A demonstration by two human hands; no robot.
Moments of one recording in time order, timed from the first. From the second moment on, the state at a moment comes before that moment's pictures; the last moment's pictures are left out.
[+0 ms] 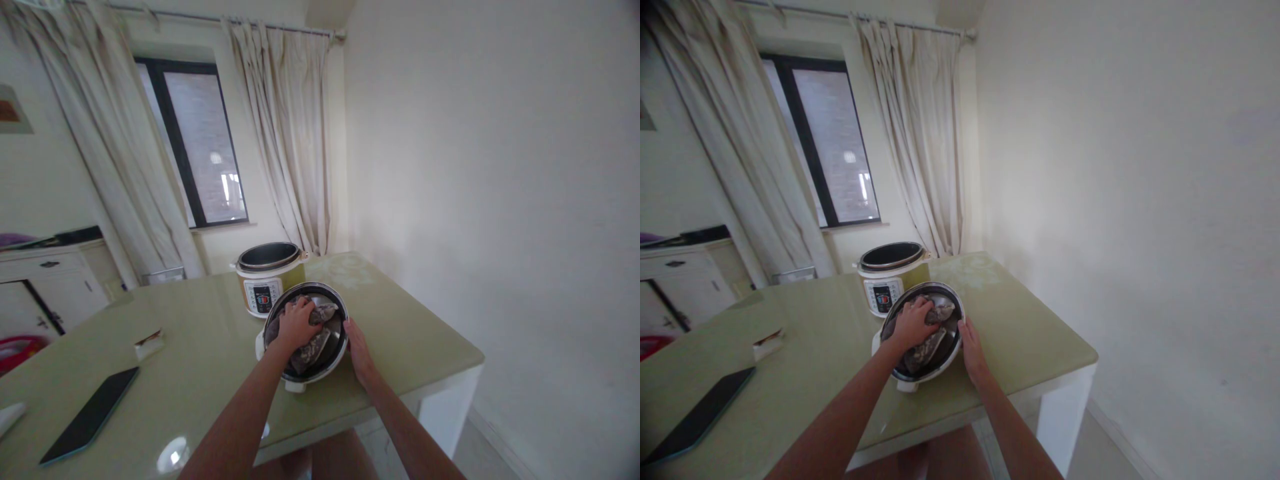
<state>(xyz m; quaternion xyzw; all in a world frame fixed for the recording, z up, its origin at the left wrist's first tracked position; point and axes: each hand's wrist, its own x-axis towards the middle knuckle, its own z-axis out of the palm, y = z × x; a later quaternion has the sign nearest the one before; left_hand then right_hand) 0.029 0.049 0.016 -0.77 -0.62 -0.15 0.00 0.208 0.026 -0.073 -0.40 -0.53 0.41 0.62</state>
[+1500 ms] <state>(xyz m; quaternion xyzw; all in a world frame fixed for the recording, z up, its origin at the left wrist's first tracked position) -0.017 0.030 0.014 -0.85 -0.51 -0.03 -0.08 0.204 0.022 -0.071 -0.36 -0.49 0.45 0.65</state>
